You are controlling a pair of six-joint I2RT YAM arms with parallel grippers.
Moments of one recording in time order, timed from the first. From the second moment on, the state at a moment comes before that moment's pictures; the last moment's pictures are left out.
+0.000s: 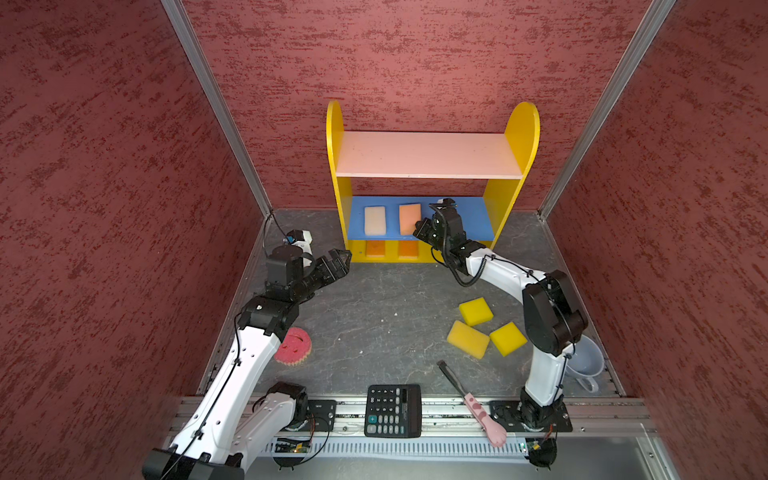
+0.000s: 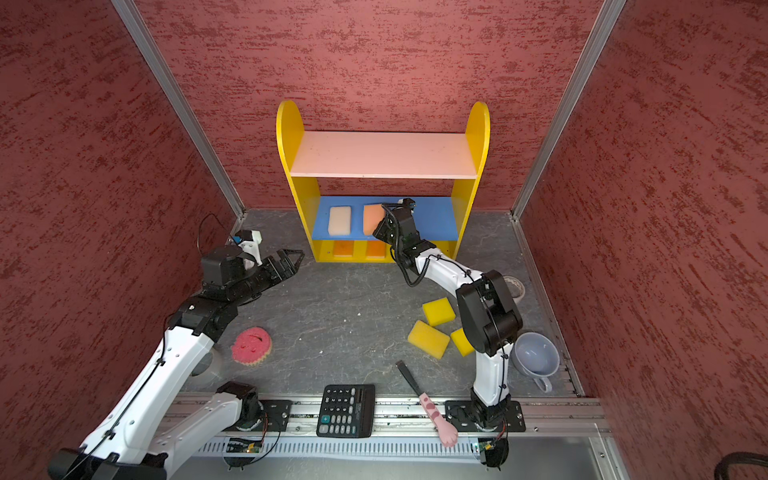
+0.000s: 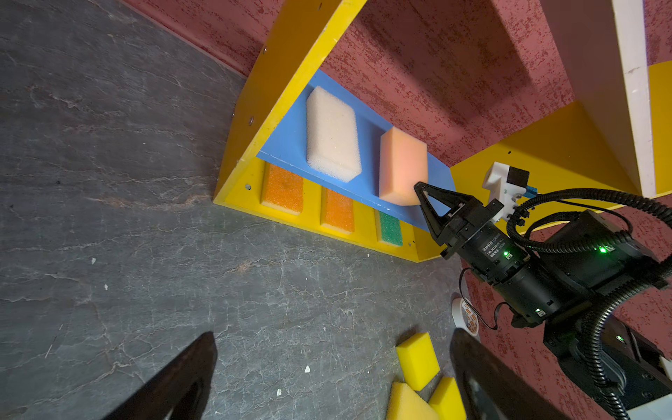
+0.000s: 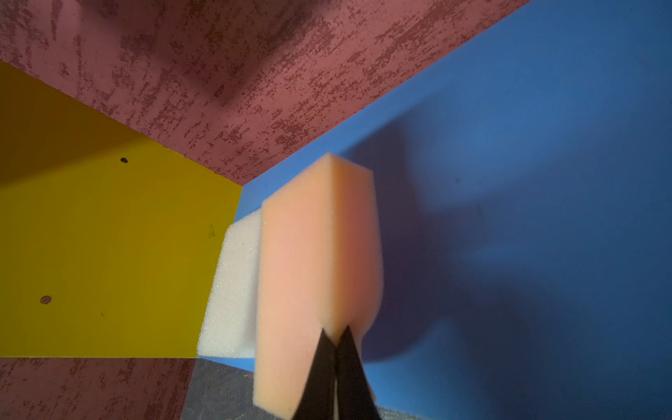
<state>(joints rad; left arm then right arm) -0.19 0.92 0.91 -0.46 0.21 -0.67 0.49 1.92 1.42 0.12 0.02 0.84</state>
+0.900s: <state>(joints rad) -0.17 0.94 0.90 -0.46 0.25 -0.67 0.49 1.96 1.43 0.10 0.08 0.87</state>
